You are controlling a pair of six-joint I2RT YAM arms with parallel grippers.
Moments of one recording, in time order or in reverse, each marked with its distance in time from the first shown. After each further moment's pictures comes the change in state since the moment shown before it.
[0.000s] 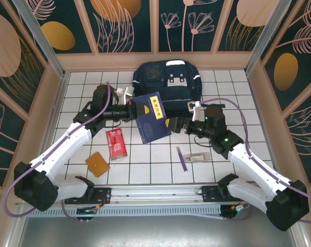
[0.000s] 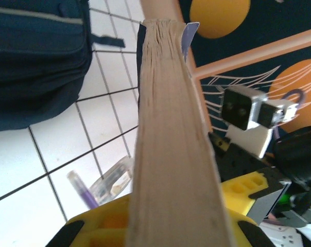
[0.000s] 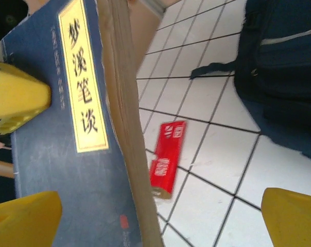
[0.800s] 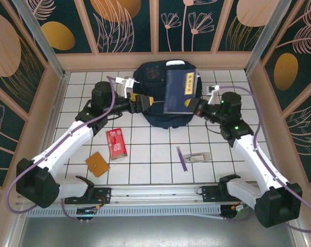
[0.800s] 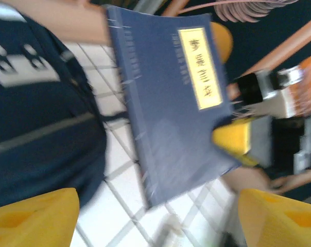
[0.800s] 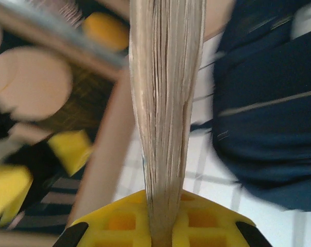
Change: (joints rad) left arm -0.012 0.070 0.019 0.208 -0.180 0.364; right arm -0.301 0.057 0.185 -0.105 0.014 0.071
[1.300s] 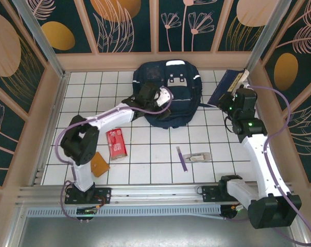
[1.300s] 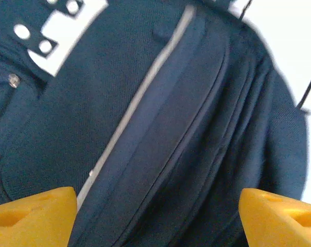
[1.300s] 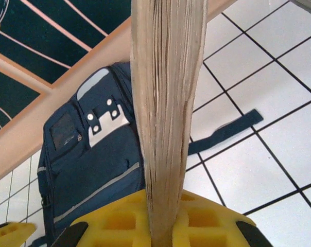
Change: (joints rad) left arm -0.180 0.614 0.333 -0.189 -0.480 0.890; right arm -0.162 -0.042 0.113 -0.323 0.548 -0.148
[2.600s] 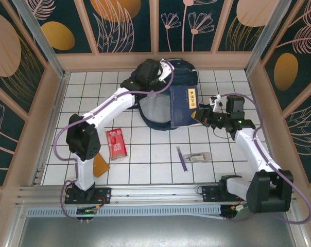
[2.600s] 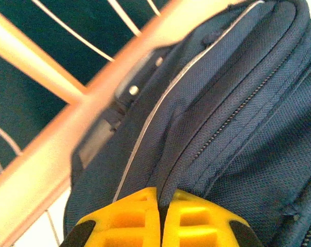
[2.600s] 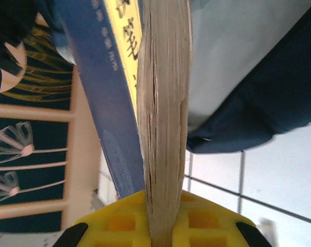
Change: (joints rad) left arm 0.017 0.019 0.441 -0.156 -0.269 -0.074; right arm -0.021 0.186 -0.182 0.141 -0.937 -0.013
